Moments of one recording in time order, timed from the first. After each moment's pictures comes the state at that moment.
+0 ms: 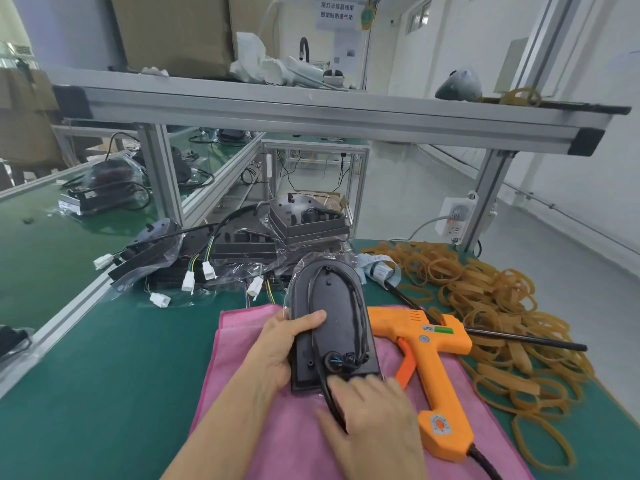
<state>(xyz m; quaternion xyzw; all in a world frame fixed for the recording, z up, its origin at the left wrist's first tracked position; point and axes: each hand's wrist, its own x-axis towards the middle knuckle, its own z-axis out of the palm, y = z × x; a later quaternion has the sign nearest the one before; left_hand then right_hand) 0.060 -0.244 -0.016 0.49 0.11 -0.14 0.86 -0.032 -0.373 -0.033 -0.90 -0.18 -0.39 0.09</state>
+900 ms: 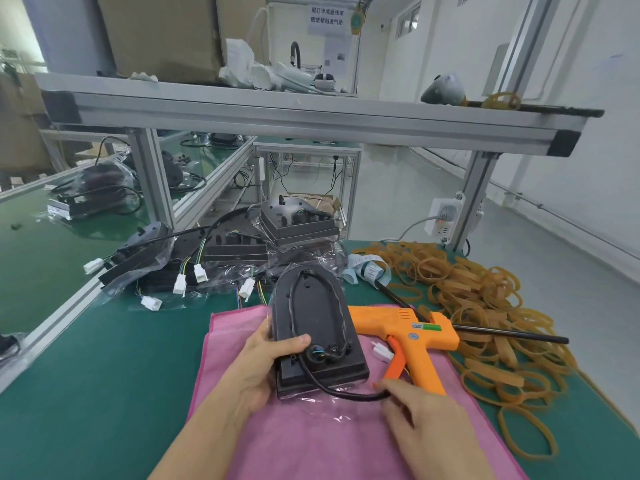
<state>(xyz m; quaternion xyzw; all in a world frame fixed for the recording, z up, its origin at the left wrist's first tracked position) 0.036 -0.226 -0.022 0.51 0.05 -0.15 0.84 -0.055 -0.436 -0.011 -0.95 -0.01 -0.07 0.29</state>
